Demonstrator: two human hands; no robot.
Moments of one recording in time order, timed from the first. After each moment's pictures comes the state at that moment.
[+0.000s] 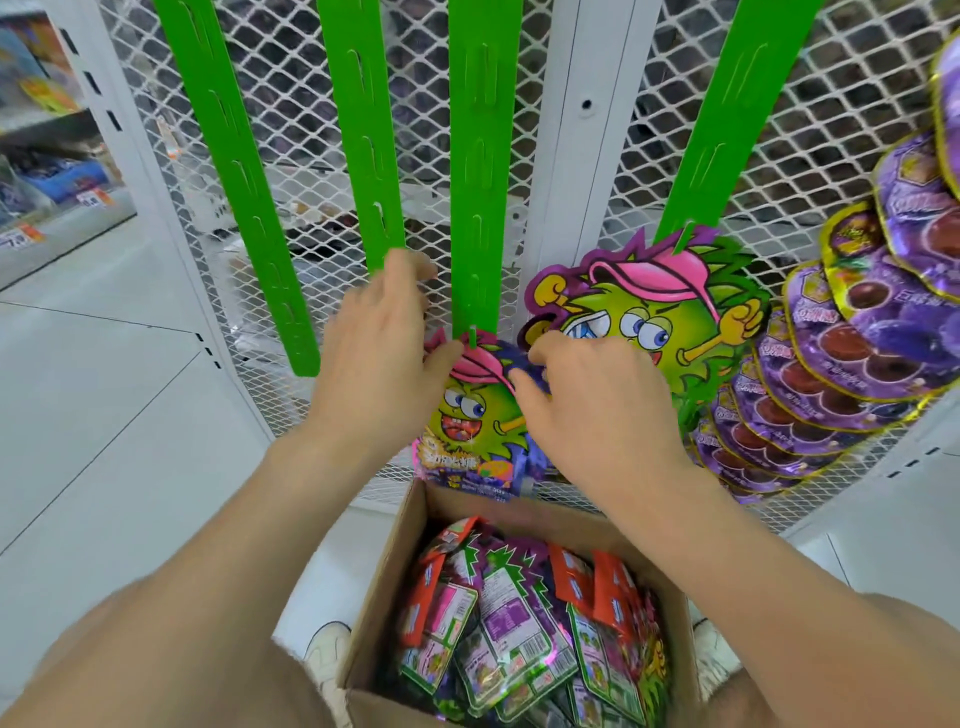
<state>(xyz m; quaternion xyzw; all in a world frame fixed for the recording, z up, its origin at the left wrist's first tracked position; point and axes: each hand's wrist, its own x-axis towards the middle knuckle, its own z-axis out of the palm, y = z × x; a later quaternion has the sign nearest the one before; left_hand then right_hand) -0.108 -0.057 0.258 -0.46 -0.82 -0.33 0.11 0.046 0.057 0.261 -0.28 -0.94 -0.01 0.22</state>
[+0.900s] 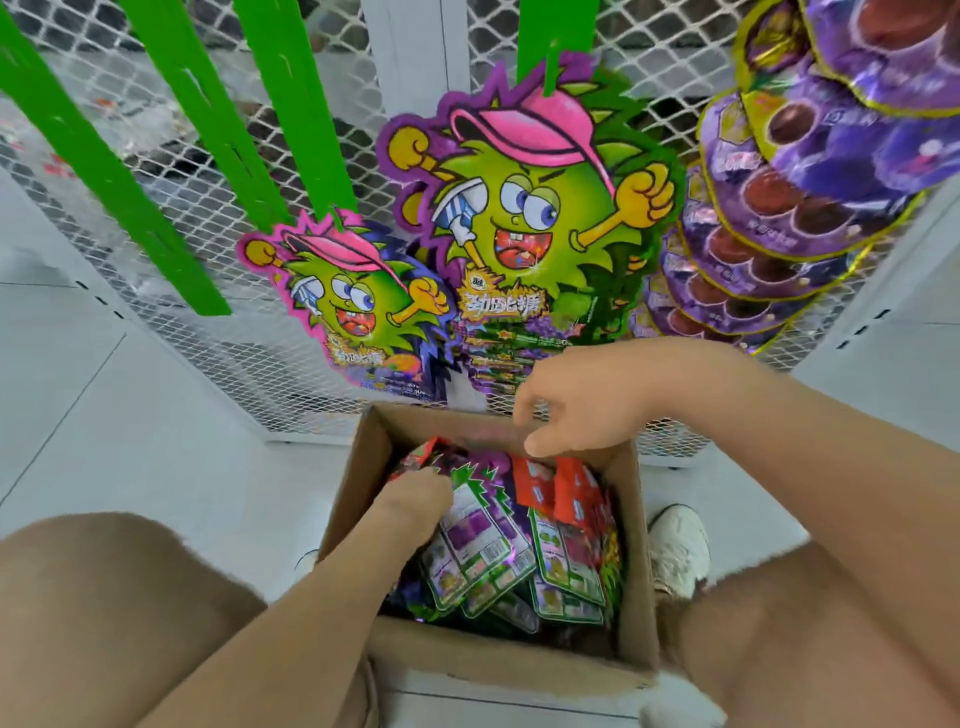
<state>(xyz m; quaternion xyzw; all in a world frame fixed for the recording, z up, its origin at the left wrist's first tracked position) -0.025 -0.030 0.018 -0.51 -0.78 0.21 -0.29 0.109 0.134 0.218 -0.10 -0.93 0.15 -0.31</state>
